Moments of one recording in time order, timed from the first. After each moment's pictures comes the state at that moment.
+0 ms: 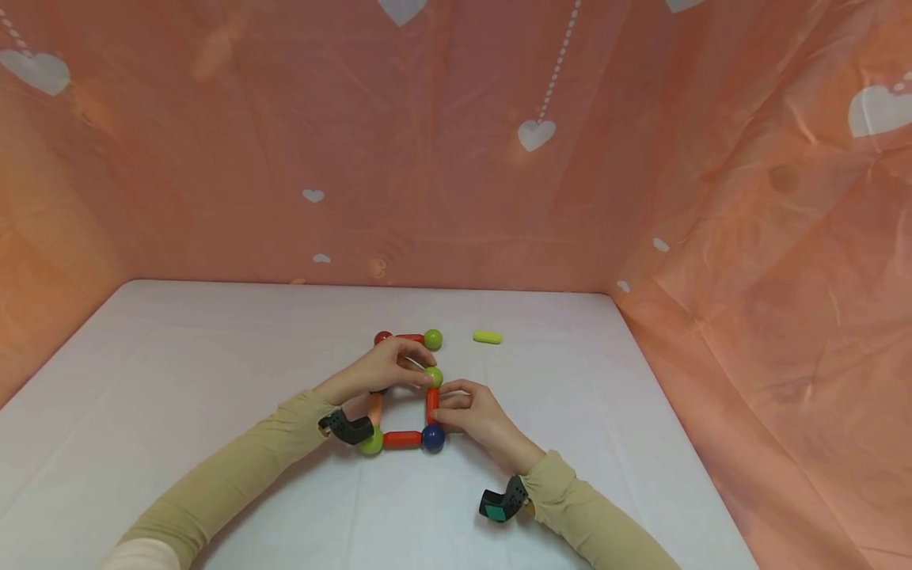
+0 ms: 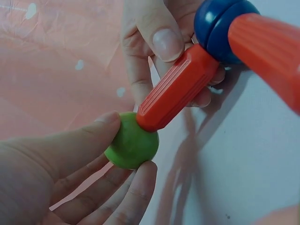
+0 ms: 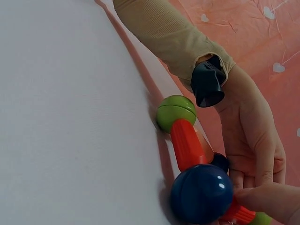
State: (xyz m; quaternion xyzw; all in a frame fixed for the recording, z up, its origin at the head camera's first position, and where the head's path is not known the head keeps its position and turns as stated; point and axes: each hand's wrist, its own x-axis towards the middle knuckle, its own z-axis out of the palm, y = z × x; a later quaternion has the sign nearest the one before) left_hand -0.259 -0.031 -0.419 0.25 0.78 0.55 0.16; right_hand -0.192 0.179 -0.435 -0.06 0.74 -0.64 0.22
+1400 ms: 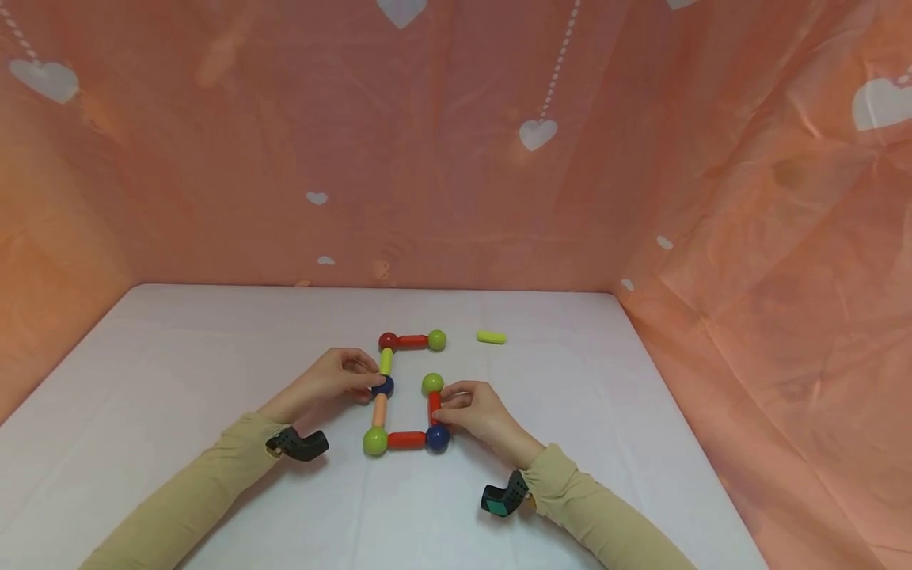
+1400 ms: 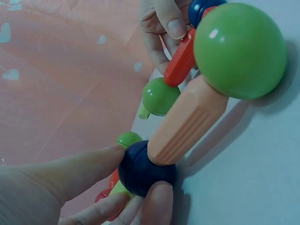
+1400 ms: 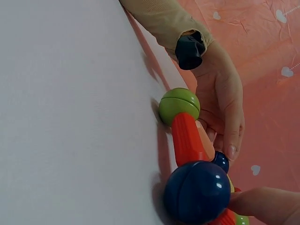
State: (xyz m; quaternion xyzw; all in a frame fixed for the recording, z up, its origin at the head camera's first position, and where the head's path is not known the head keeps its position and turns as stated) left_hand -0.235 -0.098 -0.434 0.05 0.78 0.60 0.17; right_hand -0.195 0.172 -0.429 -0.06 0.79 -0.58 0.20
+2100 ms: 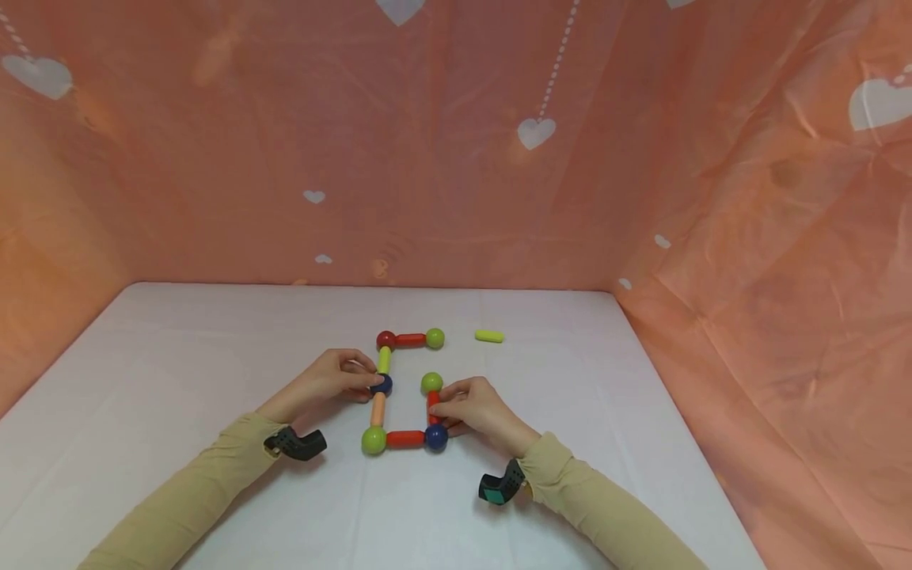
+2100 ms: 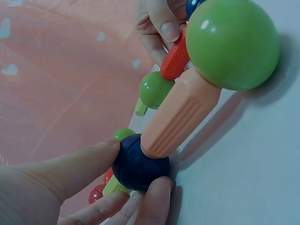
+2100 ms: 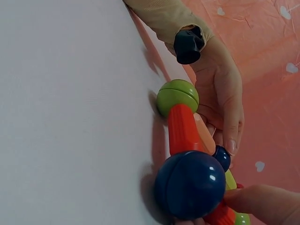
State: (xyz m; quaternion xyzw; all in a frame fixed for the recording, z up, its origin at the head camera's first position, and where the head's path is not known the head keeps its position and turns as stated) left_hand -0.236 -0.099 -0.437 0.04 0.77 0.61 0.18; right_hand -0.204 0.170 -0.427 -0.04 0.79 -0.56 0.24
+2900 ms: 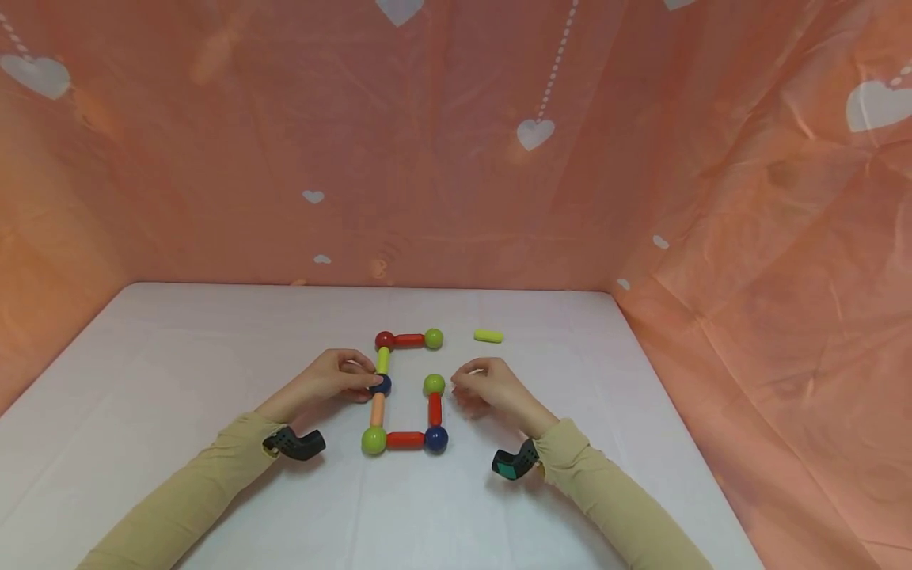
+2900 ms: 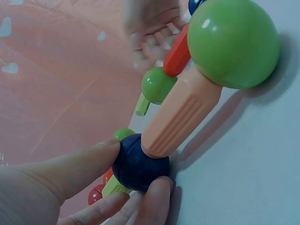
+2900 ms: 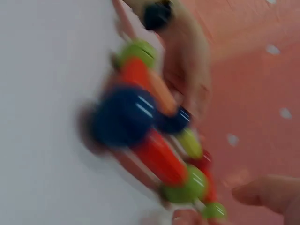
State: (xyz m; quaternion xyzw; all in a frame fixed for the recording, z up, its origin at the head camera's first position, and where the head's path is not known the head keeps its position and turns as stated) left_hand -0.236 -0.099 -0.438 0.04 0.77 0.61 0.19; right_hand -0.222 0.195 -0.406 -0.04 0.79 -0.57 0.23
